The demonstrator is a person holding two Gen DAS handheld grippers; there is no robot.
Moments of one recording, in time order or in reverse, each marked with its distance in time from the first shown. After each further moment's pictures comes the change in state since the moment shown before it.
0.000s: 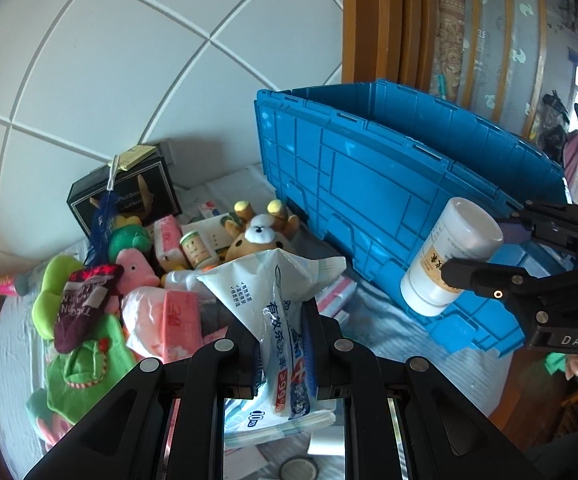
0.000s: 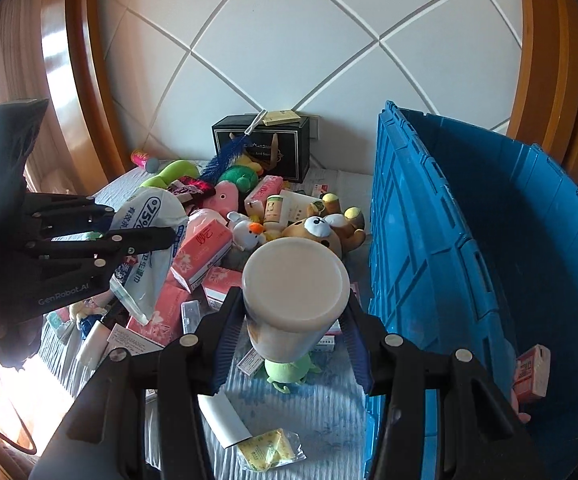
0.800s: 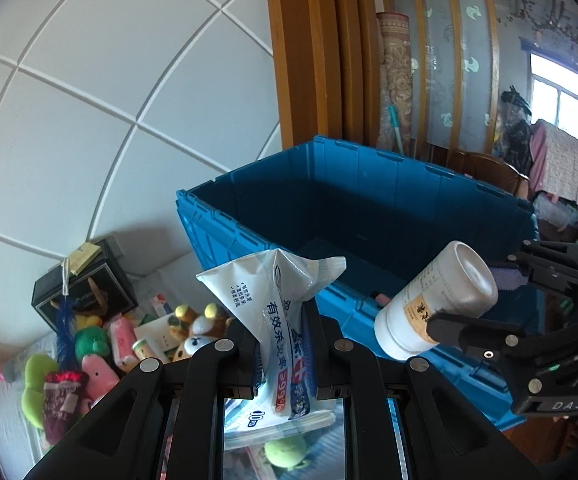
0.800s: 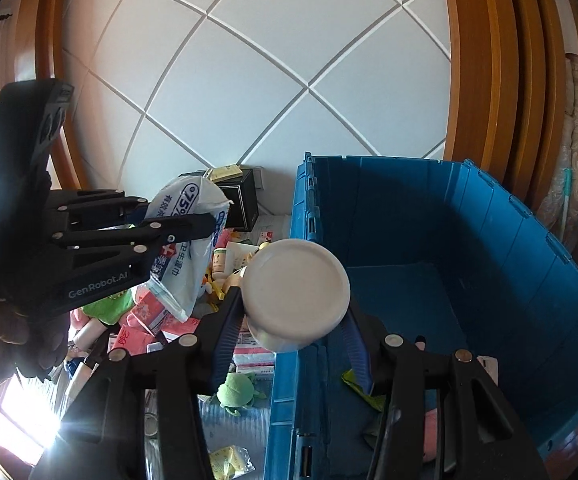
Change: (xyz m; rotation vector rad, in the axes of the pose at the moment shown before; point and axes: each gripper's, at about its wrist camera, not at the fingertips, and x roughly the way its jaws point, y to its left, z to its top) left arm 0.002 -0.099 0.111 0.141 -0.157 -0.082; right arm -0.076 -0.084 0.015 0.110 -0.153 -0.092
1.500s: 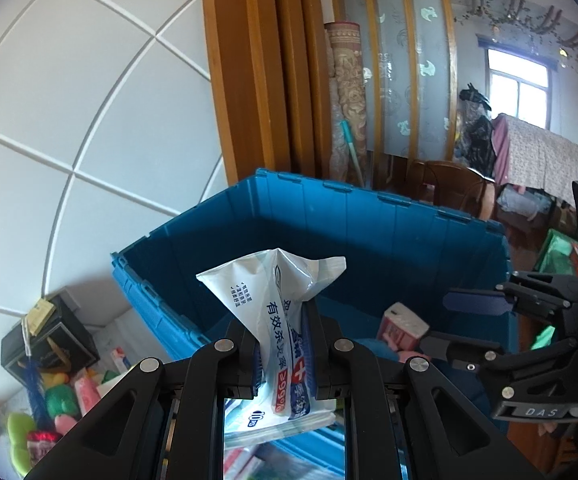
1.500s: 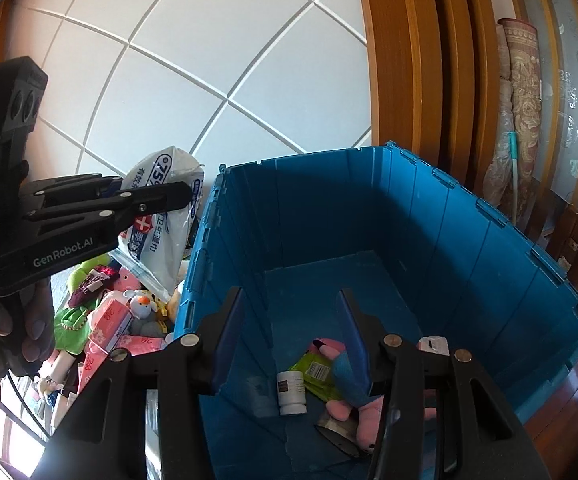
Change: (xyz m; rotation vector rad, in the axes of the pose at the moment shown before) left arm 0.037 -0.058 0.063 0.094 -0.059 -0.131; right arm -0.009 -0.081 -0.005 0.157 -0.009 -0.154
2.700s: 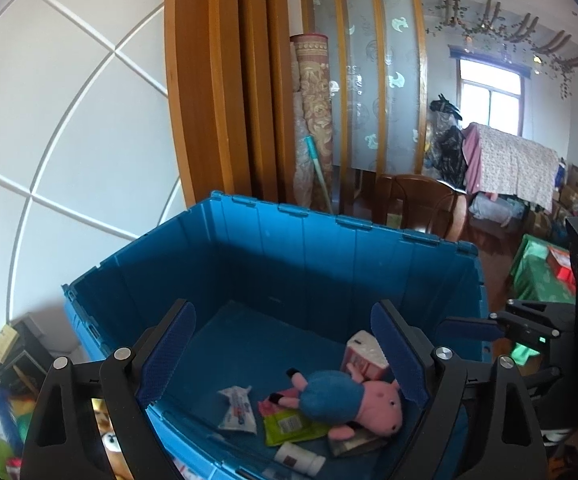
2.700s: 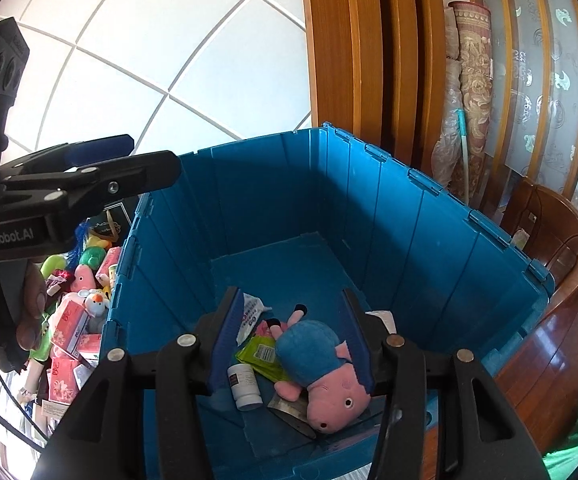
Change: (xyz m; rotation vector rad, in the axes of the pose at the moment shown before) left arm 0.028 -0.035 0.026 0.015 -0.050 -0.103; right arm -0.014 -0.033 -0.017 0.065 0.036 -0.157
